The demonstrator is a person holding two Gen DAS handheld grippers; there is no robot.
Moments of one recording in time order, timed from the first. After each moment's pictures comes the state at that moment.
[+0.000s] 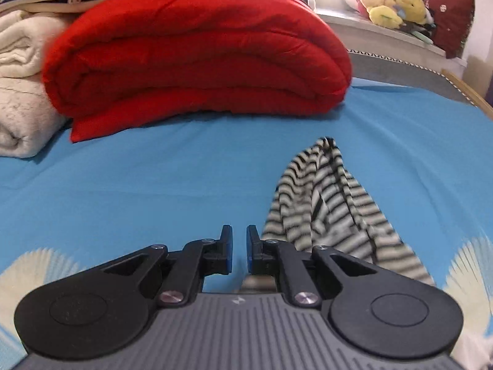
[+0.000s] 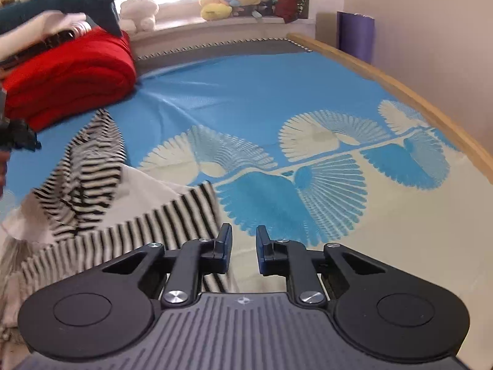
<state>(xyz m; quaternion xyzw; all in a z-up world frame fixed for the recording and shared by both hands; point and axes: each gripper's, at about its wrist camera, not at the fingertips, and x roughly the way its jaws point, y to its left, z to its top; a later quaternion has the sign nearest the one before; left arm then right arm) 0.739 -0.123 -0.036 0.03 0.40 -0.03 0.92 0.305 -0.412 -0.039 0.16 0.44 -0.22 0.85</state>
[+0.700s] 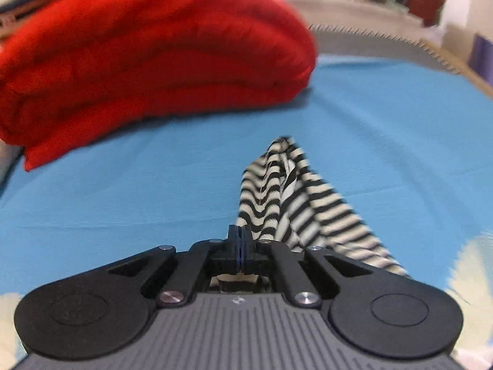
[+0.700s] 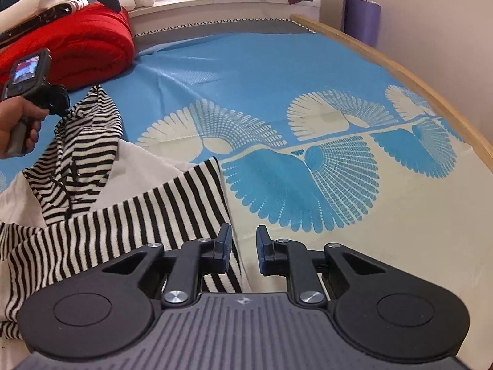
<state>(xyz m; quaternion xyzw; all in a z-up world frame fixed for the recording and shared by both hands) 0.770 -0.167 -0.036 0.08 0.41 -0.09 0.90 0.322 -0.397 -0.055 0.16 0.47 -0.21 0.84</state>
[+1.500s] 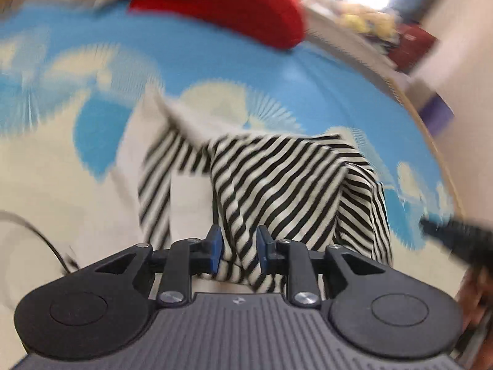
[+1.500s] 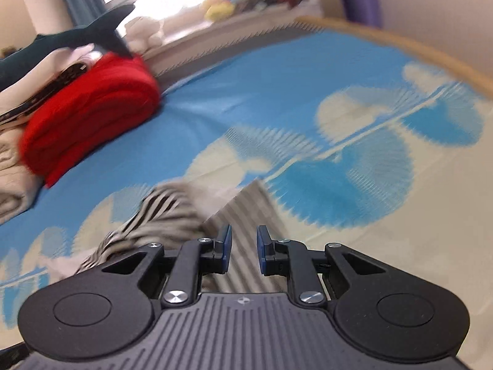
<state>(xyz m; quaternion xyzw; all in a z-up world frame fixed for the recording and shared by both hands) 0.388 -0.020 -0.008 -0.17 0.49 -0.09 0.85 0.309 -0.403 -0.037 0.30 0.41 -0.17 0.84</state>
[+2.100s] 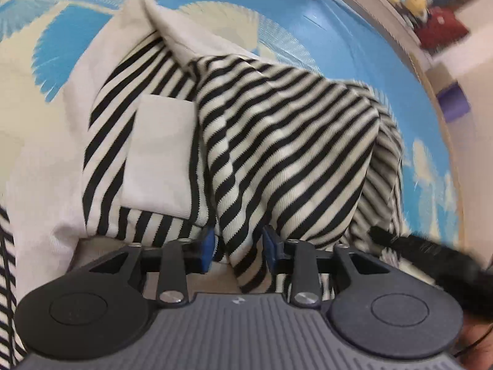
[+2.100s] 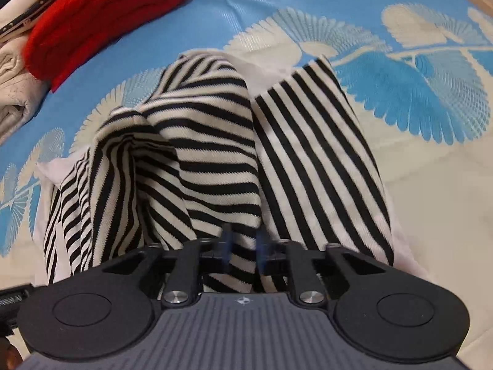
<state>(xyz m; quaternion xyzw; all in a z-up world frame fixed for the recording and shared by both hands) 0.410 -0.056 -0.072 -0.18 0.57 -0.09 0.80 0.345 -0.340 -0.102 0.28 0.54 -0.08 0.79</state>
